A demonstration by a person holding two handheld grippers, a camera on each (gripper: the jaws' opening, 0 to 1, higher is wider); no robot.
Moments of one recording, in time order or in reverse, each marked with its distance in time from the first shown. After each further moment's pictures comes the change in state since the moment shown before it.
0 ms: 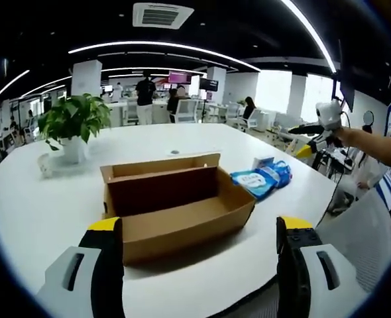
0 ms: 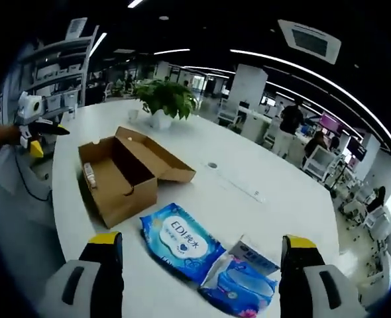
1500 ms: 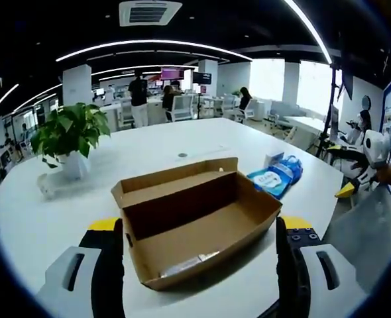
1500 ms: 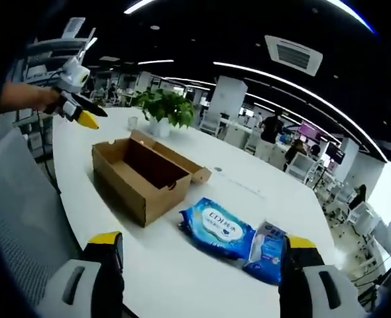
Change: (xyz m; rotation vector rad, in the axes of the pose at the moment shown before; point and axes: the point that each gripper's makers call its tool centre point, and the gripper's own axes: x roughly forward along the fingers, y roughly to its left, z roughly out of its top) left arm 0.026 0.044 0.035 0.090 0.051 -0.015; right arm -0.036 0.106 -0.028 0.000 -0.072 -0.151
